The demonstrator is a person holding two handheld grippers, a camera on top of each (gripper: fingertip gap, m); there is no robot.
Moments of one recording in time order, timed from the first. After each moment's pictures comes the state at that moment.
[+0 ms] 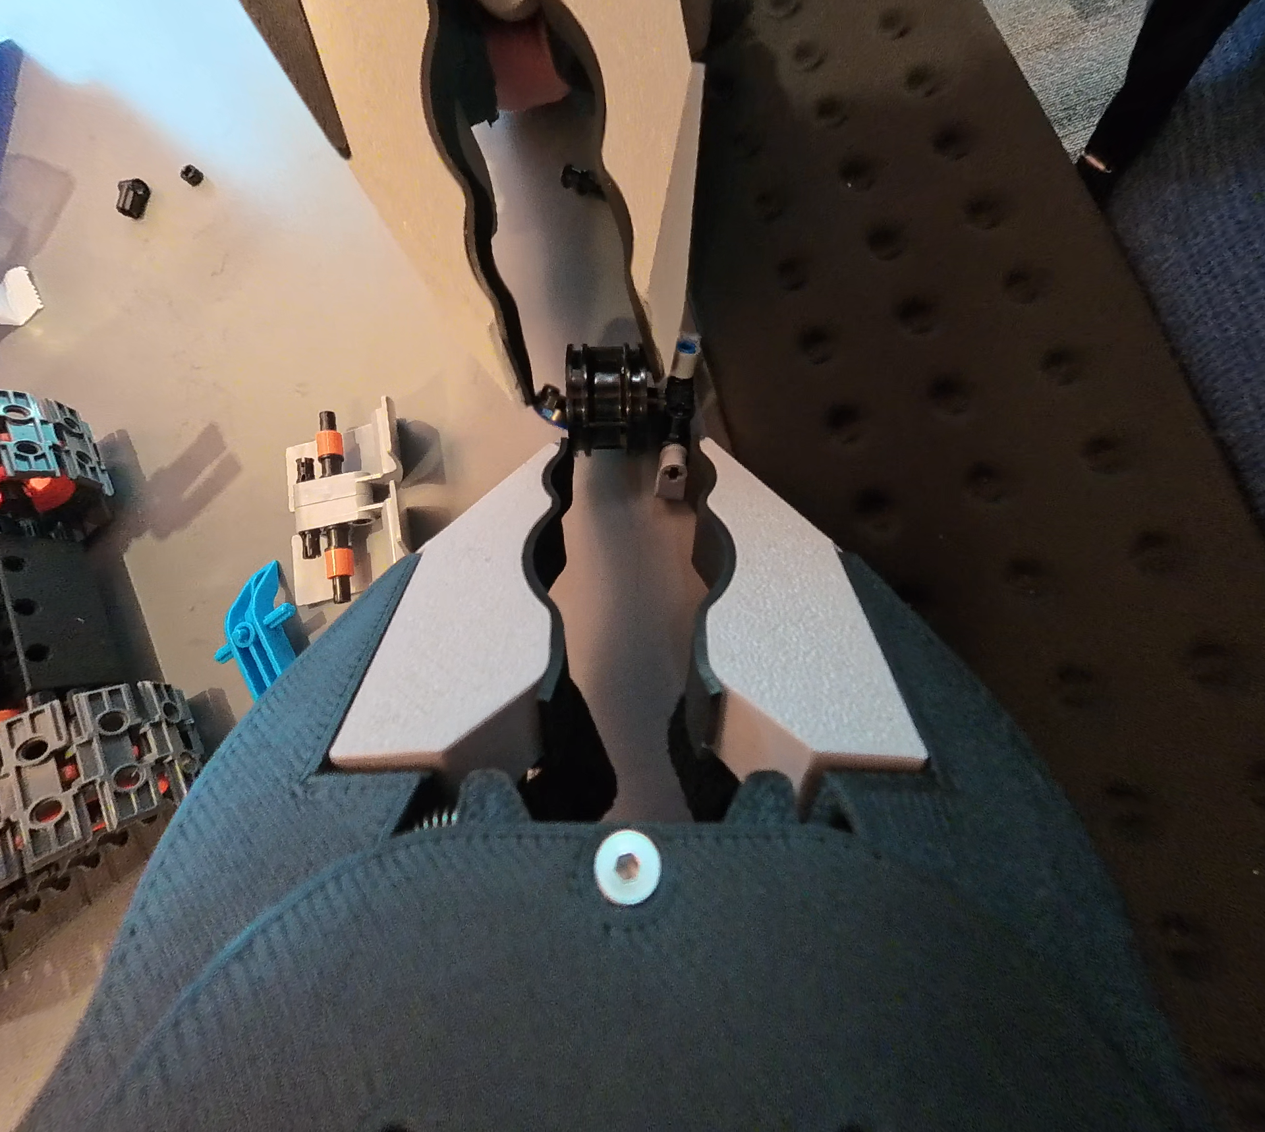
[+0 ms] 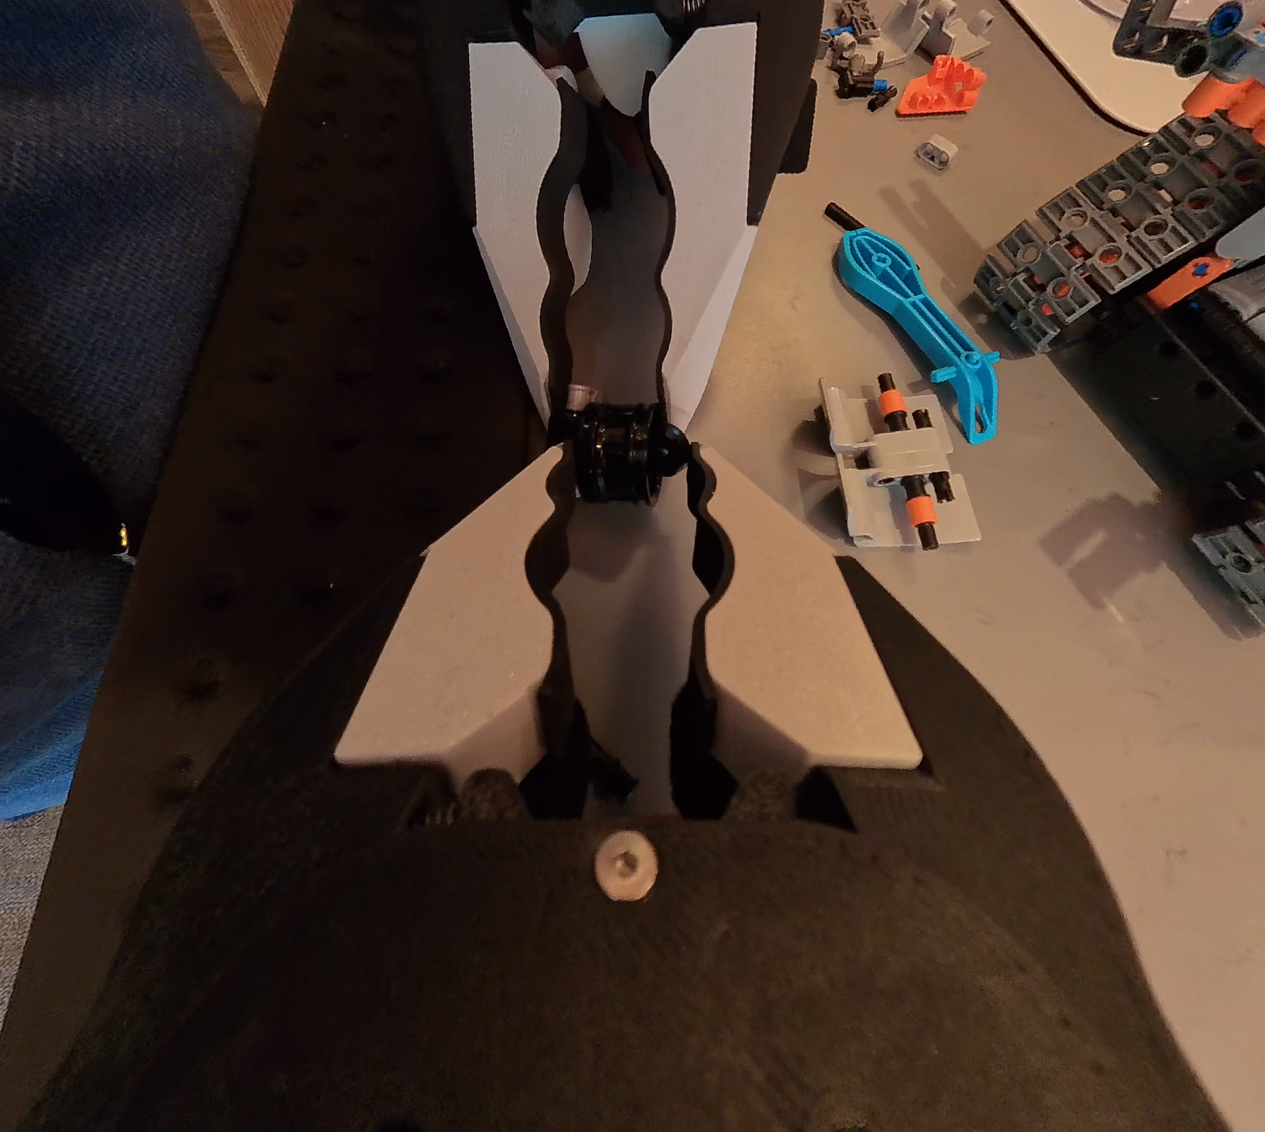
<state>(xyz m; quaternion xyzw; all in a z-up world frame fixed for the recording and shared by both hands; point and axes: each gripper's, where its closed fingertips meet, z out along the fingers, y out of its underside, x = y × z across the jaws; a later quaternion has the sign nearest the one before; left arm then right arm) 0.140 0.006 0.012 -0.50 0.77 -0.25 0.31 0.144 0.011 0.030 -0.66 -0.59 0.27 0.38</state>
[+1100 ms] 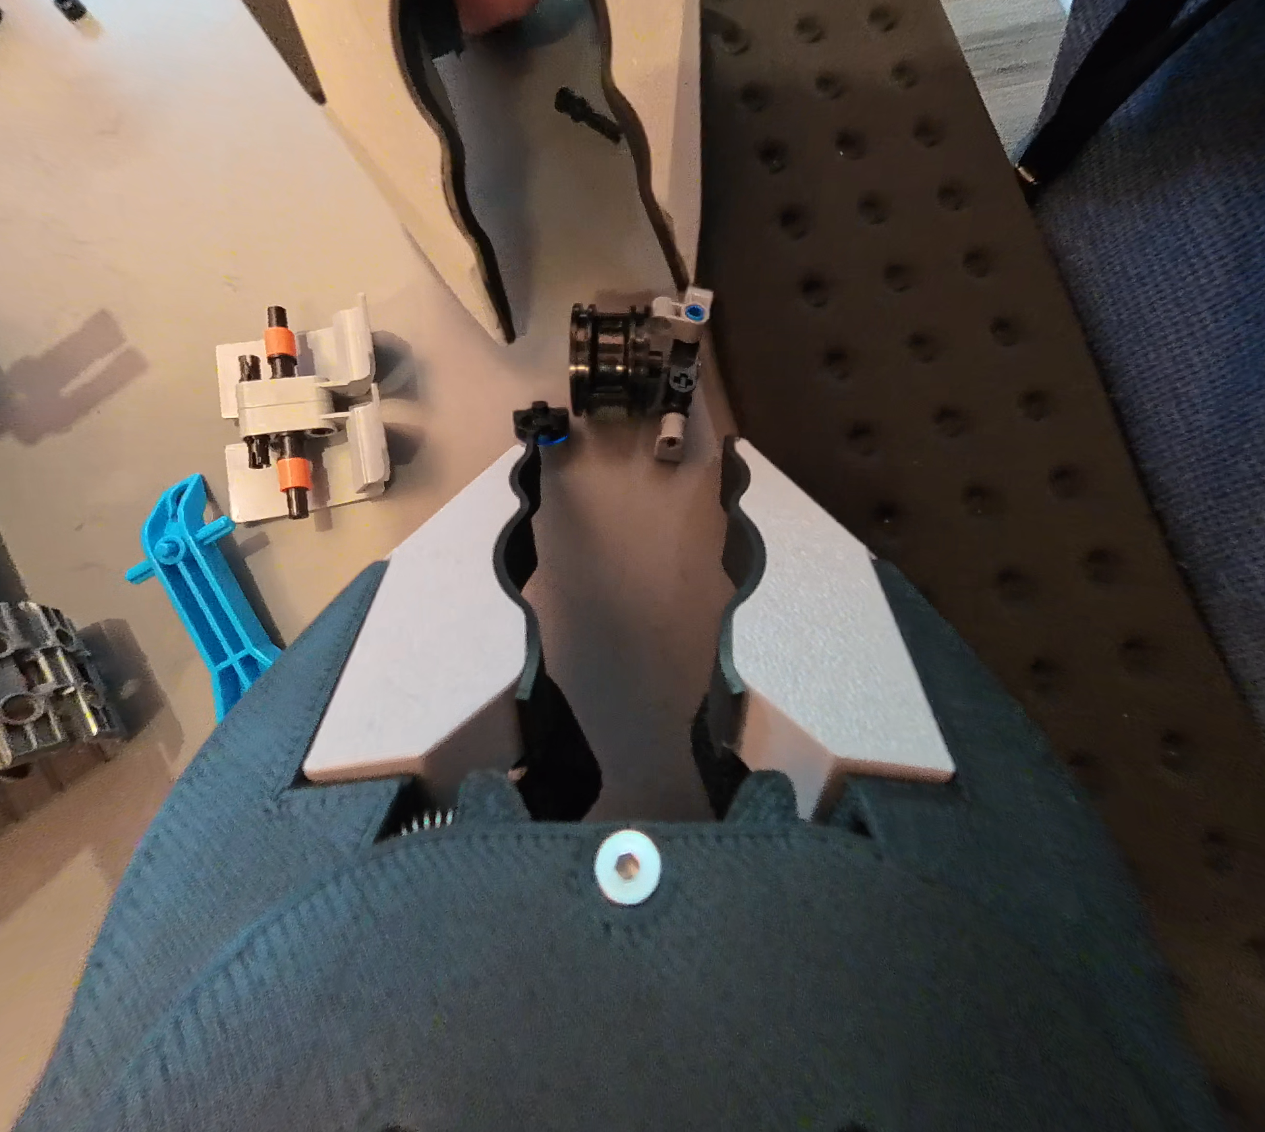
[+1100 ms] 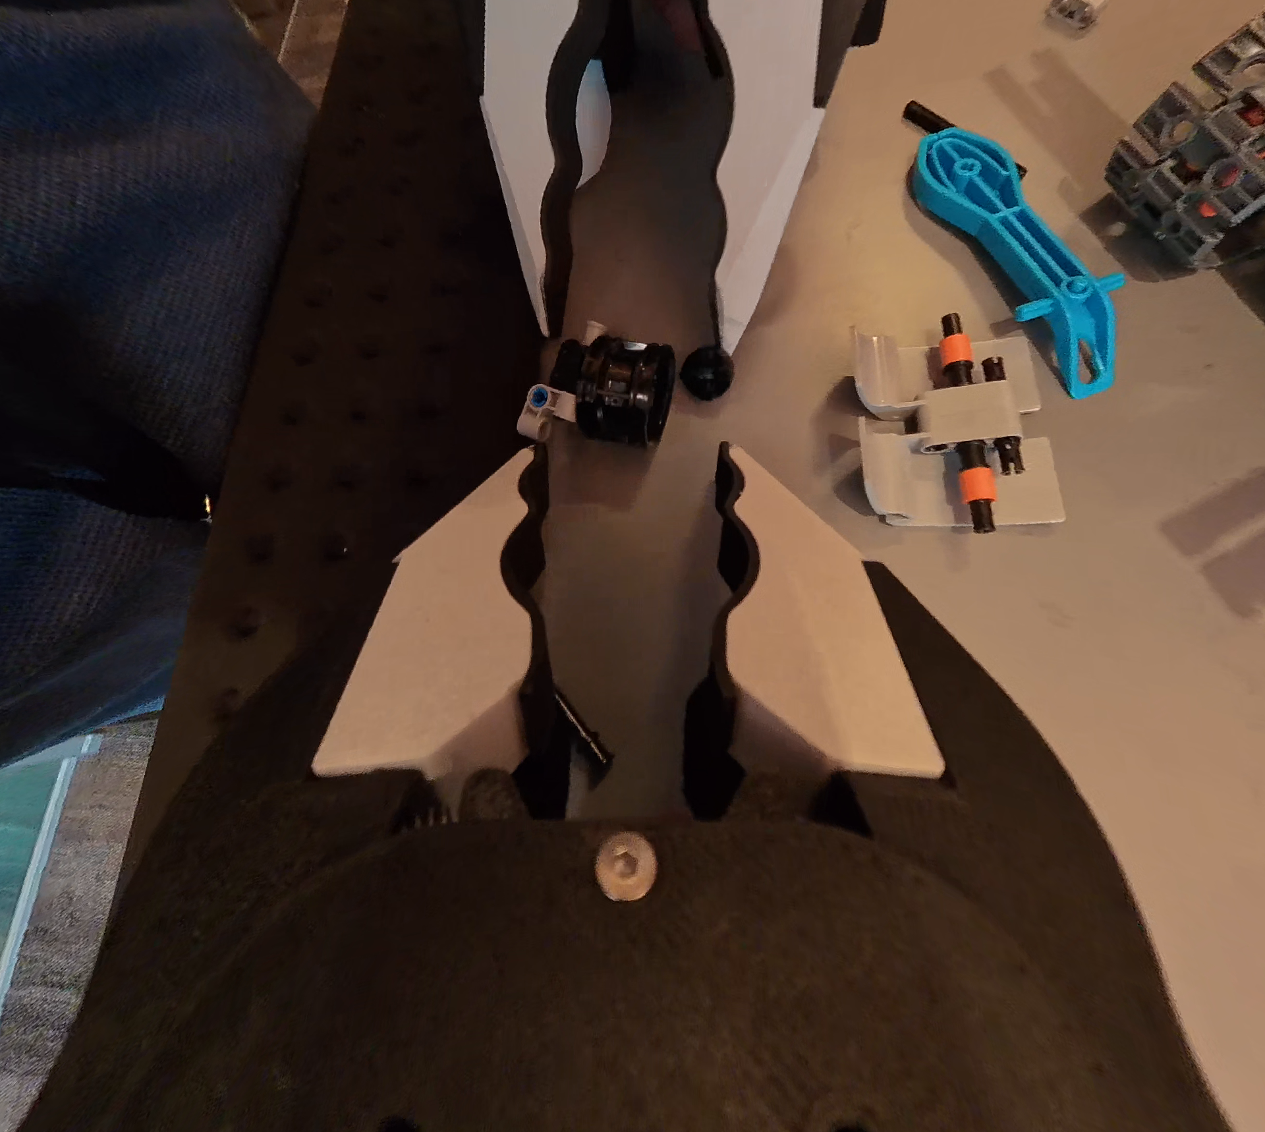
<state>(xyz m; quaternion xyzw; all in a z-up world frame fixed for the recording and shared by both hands) 0.119 0.011 0.011 -0.54 0.75 -0.31 0.22 0.149 0.012 0.019 -0.68 -0.59 0.34 0.26</state>
